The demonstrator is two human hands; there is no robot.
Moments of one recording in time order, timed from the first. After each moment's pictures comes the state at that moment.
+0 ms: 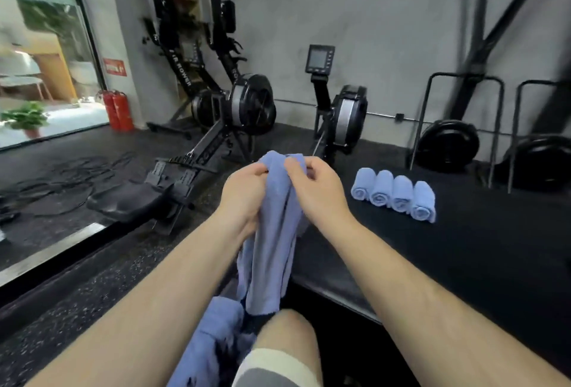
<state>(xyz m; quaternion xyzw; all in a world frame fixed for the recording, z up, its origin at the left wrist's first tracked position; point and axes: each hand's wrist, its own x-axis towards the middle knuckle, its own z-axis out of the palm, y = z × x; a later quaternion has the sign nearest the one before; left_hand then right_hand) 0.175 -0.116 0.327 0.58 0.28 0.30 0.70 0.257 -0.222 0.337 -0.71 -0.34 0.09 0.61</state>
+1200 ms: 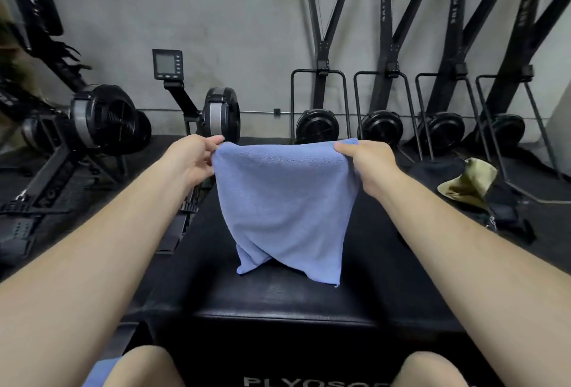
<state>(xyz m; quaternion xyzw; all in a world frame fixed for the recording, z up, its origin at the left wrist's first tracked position) 0.358 -0.219 0.403 0.54 0.19 0.15 0.80 0.446 -0.509 0.389 -0.73 -0.02 -0.03 0.68</state>
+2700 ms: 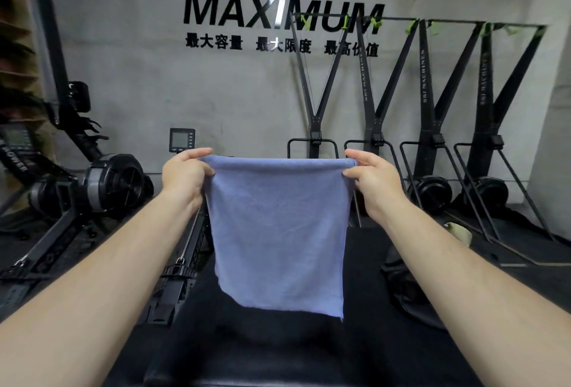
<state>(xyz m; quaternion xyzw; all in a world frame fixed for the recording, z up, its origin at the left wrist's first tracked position) 0.321 -0.221 0.493 0.58 0.12 0.39 0.71 0.391 -0.531 0.491 -0.63 -0.15 -0.13 0.75</state>
